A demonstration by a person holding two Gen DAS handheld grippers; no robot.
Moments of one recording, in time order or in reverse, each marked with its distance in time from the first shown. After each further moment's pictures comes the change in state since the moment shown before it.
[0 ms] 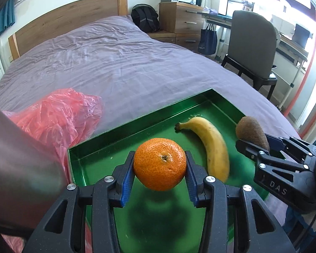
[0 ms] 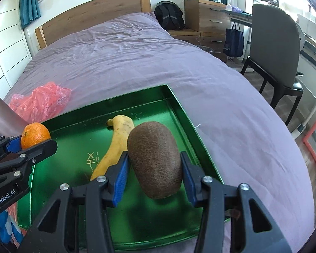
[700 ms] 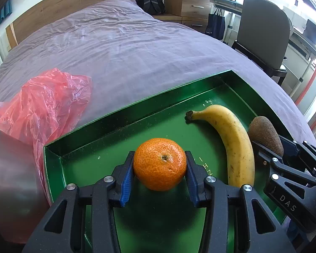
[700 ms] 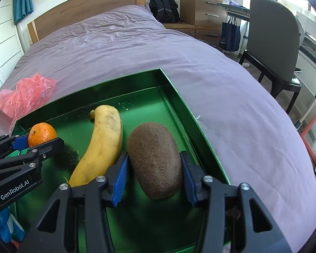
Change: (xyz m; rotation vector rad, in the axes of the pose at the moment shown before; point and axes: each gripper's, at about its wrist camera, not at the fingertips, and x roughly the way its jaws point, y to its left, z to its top) left arm 0.055 0.000 0.000 -0.026 0.120 0.015; right arm 0.030 -0.004 -0.007 0.012 0.036 -0.048
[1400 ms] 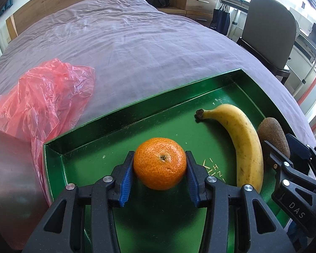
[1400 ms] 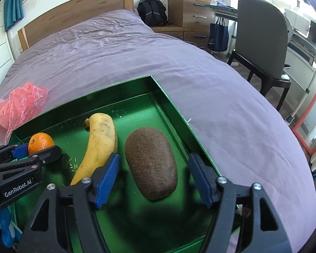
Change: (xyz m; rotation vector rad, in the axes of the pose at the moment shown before) left arm 0.013 0.012 0.007 -0.033 0.053 -0.008; right arm -0.009 0.000 0.001 0.056 -0.028 -0.071
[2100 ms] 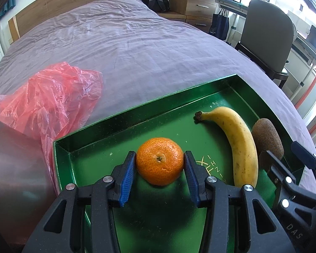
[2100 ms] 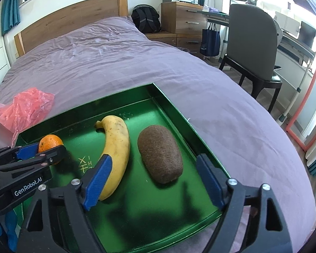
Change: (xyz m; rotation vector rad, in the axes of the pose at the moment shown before) left arm -0.017 0.006 -0.005 -0.002 -0.037 -0.006; right arm -0.029 0.018 -0.008 0.029 -0.040 -0.037
